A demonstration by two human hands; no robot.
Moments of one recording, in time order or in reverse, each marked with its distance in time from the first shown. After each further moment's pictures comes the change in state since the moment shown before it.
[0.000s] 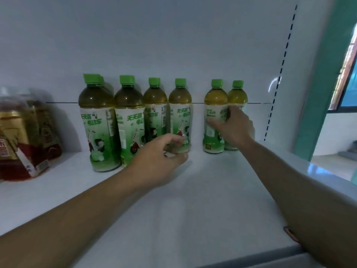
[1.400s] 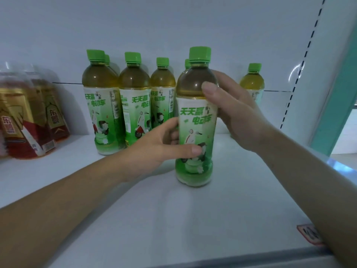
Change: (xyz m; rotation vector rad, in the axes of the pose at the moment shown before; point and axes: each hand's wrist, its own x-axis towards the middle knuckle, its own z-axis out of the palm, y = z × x) left_hand -0.018 0.011 -0.007 -0.526 -0.265 -0.035; right_hand -0.058 -0.055 -0.029 0.869 -0.529 -0.386
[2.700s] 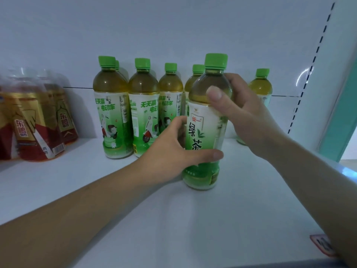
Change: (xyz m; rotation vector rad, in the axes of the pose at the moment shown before) left_hand 0.002 0.001 0.010 0.092 0.214 0.012; right_hand -0.002 -0.012 0.010 -0.166 0.097 -0.045
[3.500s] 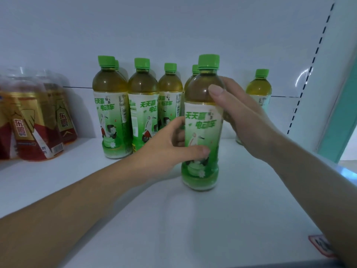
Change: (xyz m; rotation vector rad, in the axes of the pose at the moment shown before) left_hand 0.001 0.001 -0.010 -0.126 -0.110 -0.006; right_hand -0.002 0.000 -0.001 0.054 -0.059 0.093
